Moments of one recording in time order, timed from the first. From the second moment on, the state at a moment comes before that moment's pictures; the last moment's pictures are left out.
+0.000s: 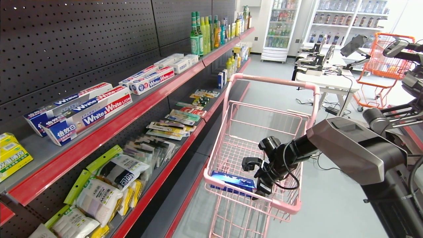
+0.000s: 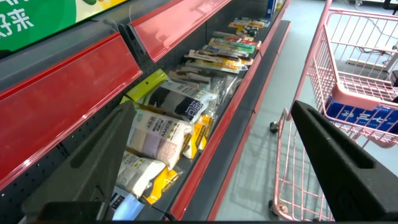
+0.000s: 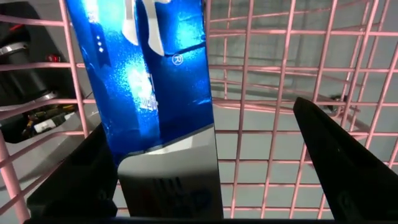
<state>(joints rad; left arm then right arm) 0.00 0.00 0.00 0.00 0.03 0.00 0.30 2.59 -1.53 0.21 0.28 -0.87</state>
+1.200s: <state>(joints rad) 0.00 0.00 0.00 0.00 0.03 0.00 0.23 2.45 -1.48 0.21 0.21 -0.75</state>
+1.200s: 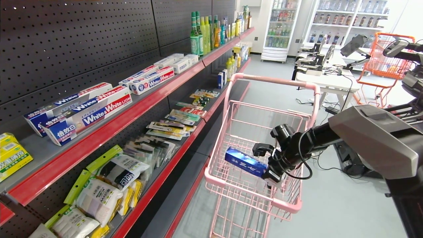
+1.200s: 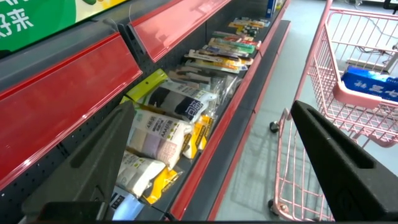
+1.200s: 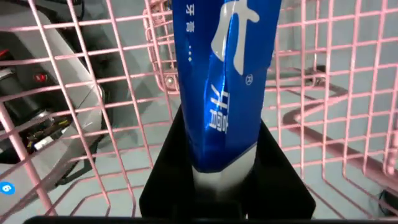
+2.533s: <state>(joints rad) 0.00 0.00 0.00 0.00 0.03 0.00 0.14 1.44 -0.88 0.00 -0.14 -0.05</state>
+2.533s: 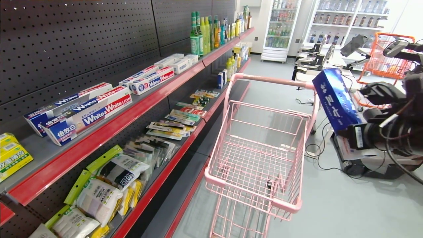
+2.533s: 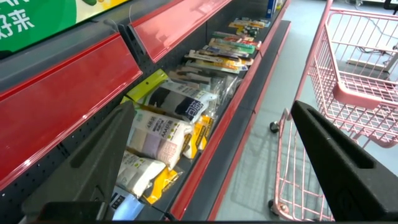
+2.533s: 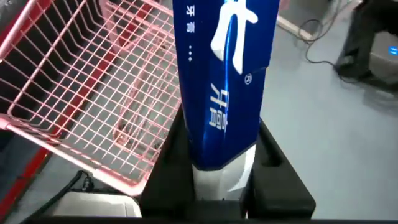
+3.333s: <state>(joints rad) 0.00 0.00 0.00 0.00 0.03 0.00 -0.02 0.71 -0.47 0.02 -0.19 -0.21</state>
